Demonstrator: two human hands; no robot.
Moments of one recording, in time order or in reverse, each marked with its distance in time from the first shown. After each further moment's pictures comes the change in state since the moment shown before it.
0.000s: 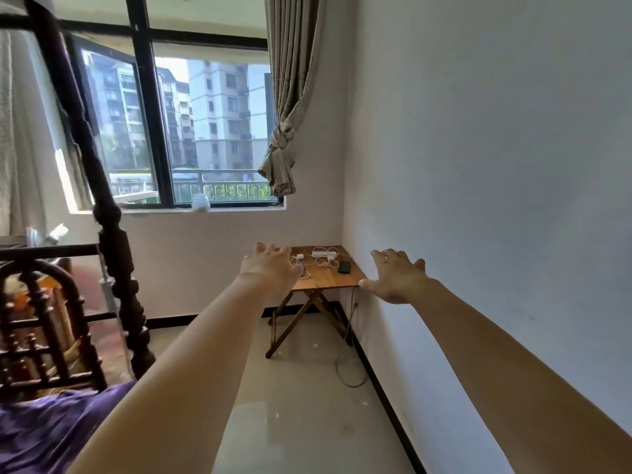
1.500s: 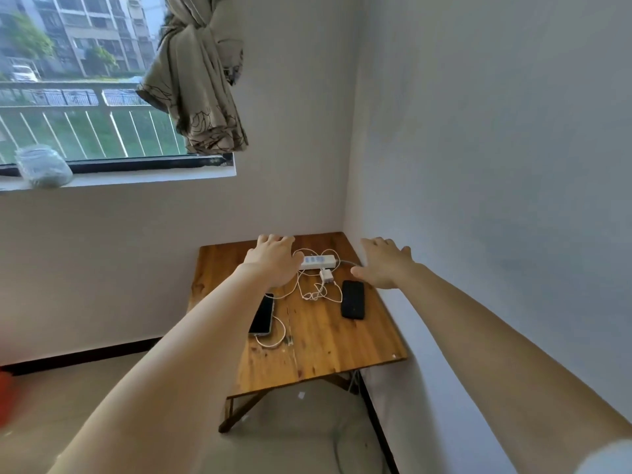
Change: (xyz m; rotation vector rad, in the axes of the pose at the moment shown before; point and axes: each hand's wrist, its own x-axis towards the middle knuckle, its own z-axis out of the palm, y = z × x) left_hand 0.943 -0.051 0.351 -0.157 -0.159 0.030; right_hand 0.951 0.118 0.267 0.044 -0.227 0.025
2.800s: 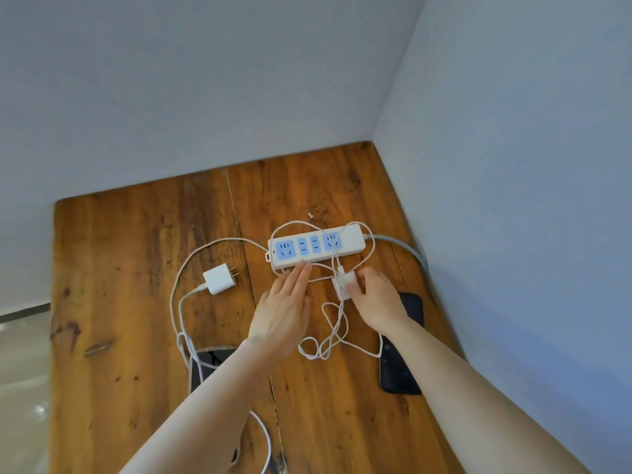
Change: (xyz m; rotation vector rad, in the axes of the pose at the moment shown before) left_hand 0.361 -0.123 0.367 -0.181 -0.403 0.024; right_hand 0.438 0.050 0.335 0.629 -0.280 0.364
